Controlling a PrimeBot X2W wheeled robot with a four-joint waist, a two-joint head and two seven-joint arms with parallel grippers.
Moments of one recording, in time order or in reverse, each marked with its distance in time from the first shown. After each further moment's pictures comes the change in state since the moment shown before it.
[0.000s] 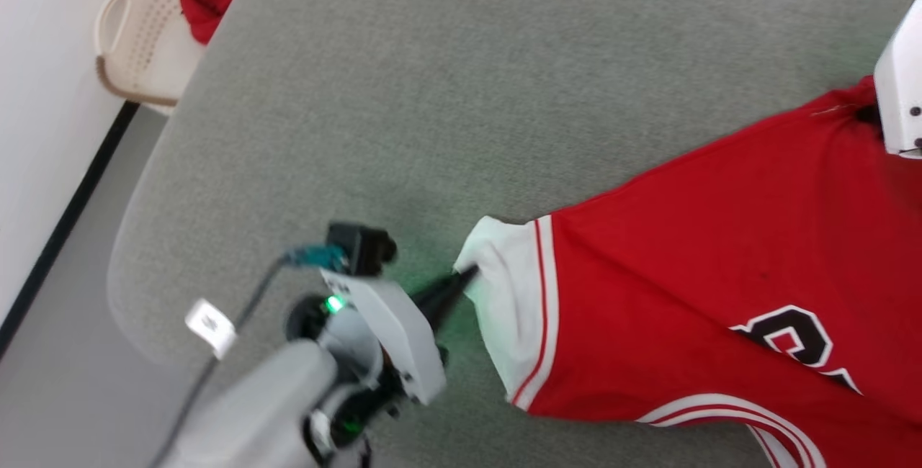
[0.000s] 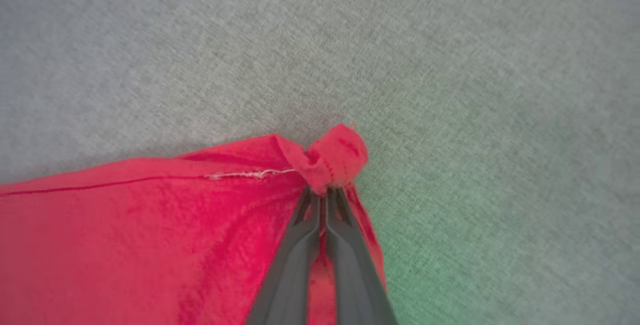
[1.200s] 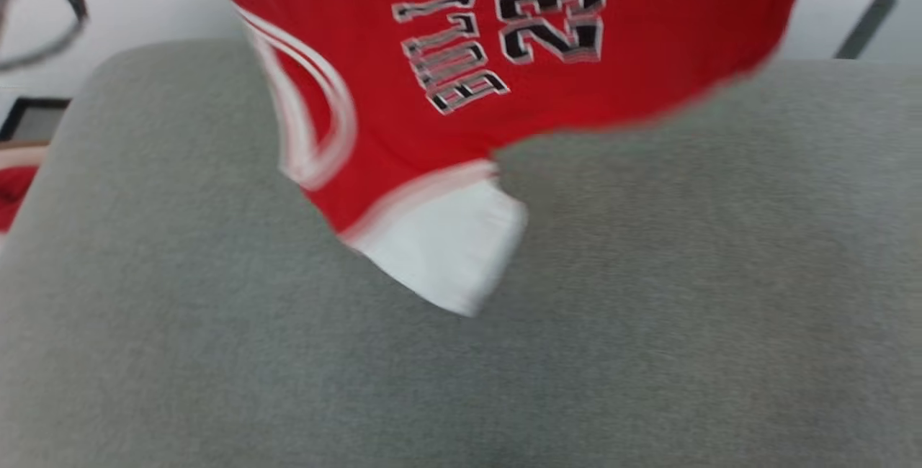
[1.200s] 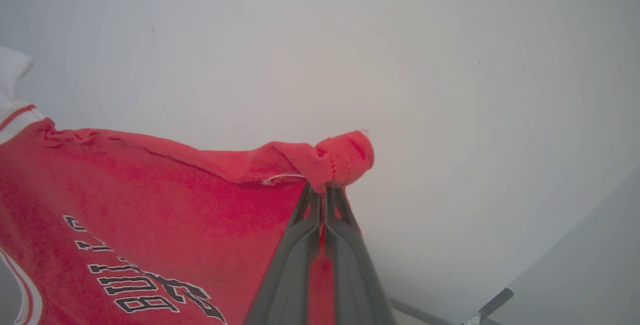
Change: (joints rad) left arm -0.960 0.189 0.095 0.413 0.210 -0.058 0.351; right arm -0.284 0.171 -0.018 0.032 0.016 0.000 -0.605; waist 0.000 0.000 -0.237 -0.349
